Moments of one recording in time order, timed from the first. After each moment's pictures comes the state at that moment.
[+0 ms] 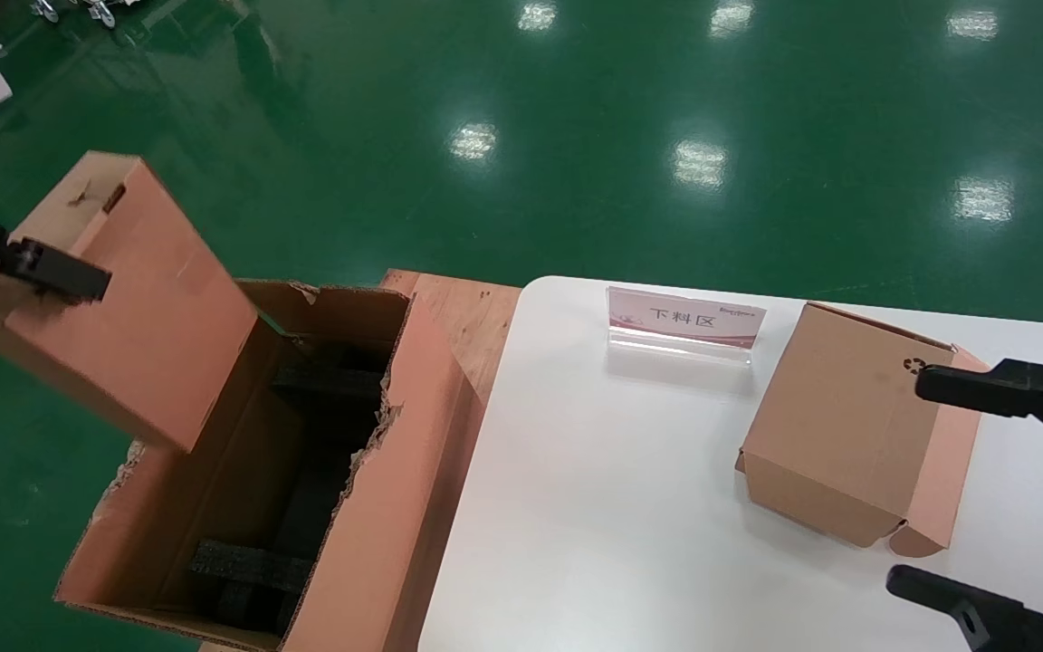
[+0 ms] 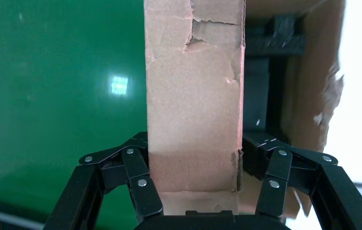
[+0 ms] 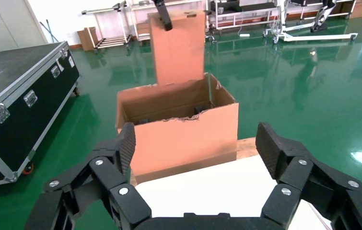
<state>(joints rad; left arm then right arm) -2.82 0.52 1.89 -1.29 1.61 1.74 -1.74 1.07 -0.61 -0.28 1.28 -0.73 -1.50 0.19</state>
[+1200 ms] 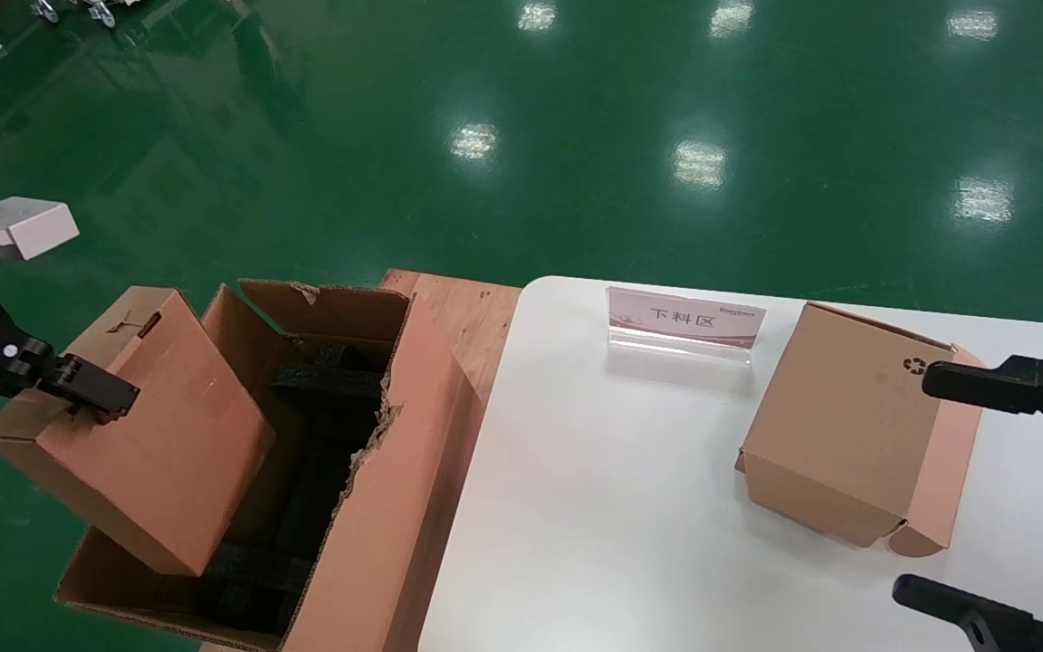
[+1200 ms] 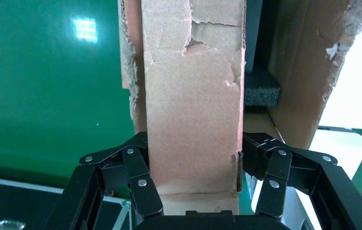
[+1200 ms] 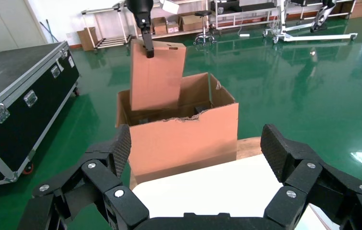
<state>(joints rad) -2.80 0.52 2.23 -1.15 1.37 1.57 -1.61 1.07 -0.61 -0.28 1.28 -0.73 -1.50 0.19</state>
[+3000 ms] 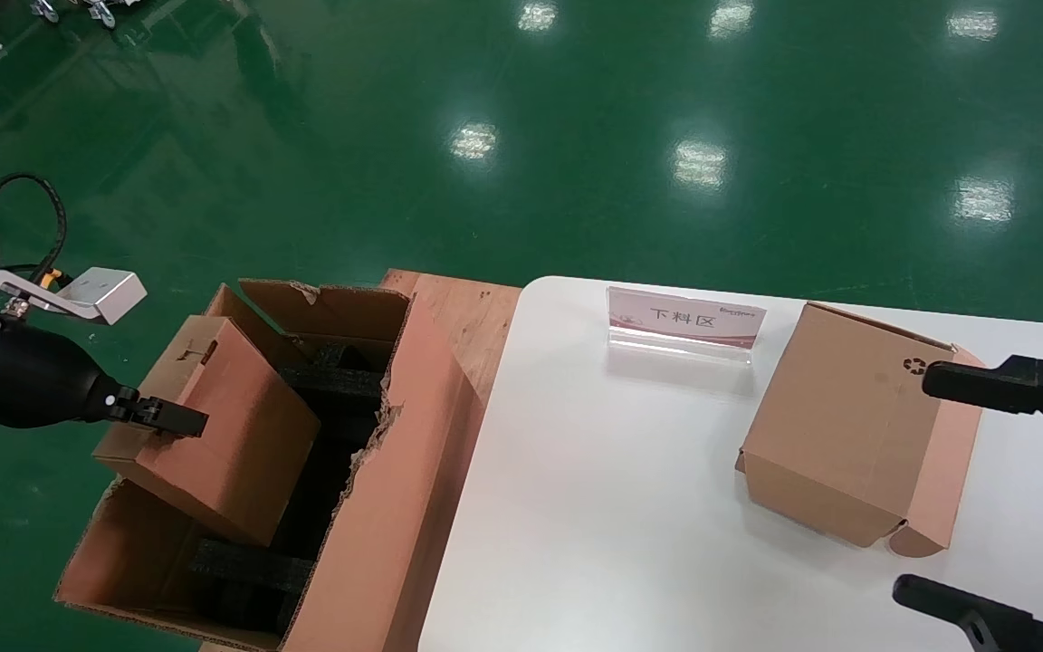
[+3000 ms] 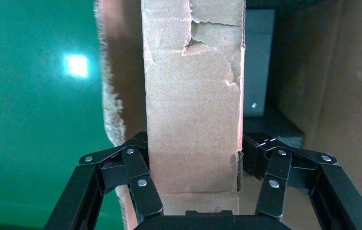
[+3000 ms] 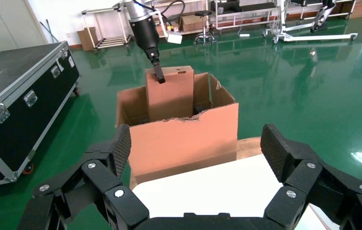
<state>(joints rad) -2.50 0.32 2.17 -1.20 1.45 1.17 -1.52 1.07 -0.61 -0.28 1.28 -0.73 -1.50 0.19</state>
